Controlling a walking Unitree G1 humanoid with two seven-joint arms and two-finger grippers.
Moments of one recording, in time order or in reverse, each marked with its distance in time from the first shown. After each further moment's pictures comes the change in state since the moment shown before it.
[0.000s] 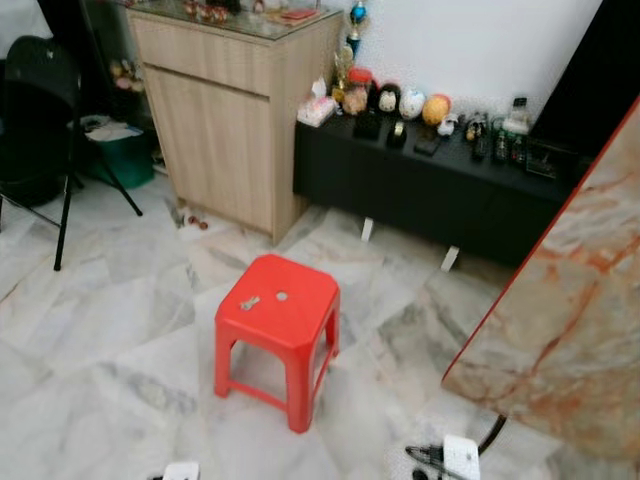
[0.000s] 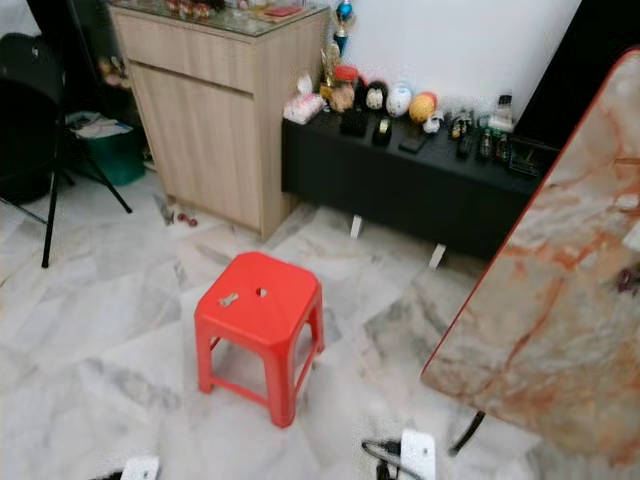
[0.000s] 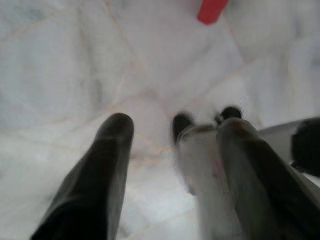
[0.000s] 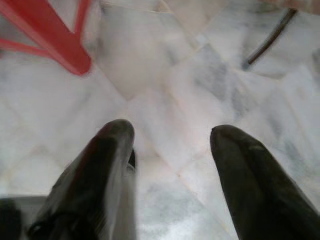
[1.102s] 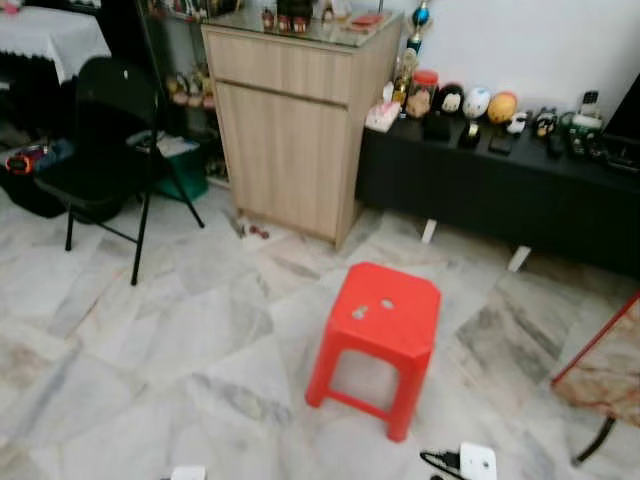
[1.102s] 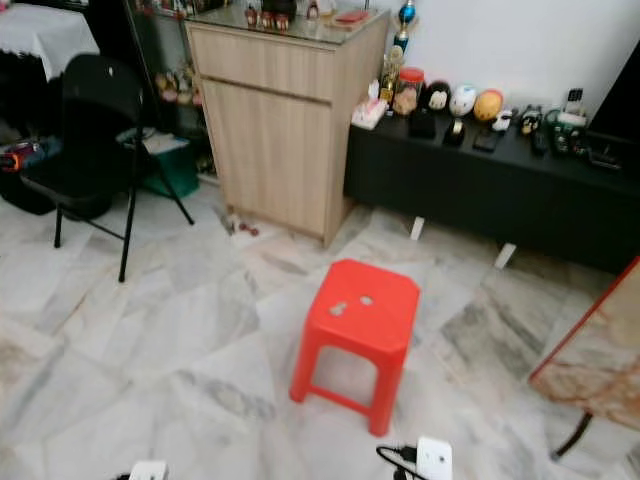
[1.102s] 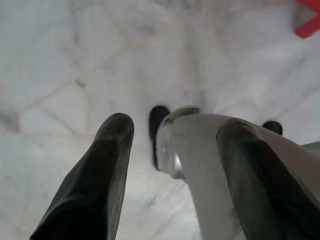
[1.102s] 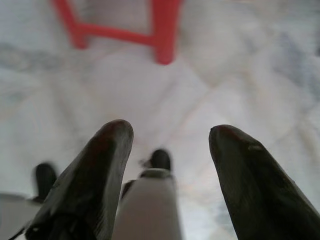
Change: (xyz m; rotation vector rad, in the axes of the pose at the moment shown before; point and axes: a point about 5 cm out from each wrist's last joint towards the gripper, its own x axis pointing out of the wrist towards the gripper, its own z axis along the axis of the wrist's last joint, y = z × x) left arm -0.003 0.012 -0.003 0.013 0.007 0.032; right arm 0.000 0.007 0.000 0.016 -0.012 0.001
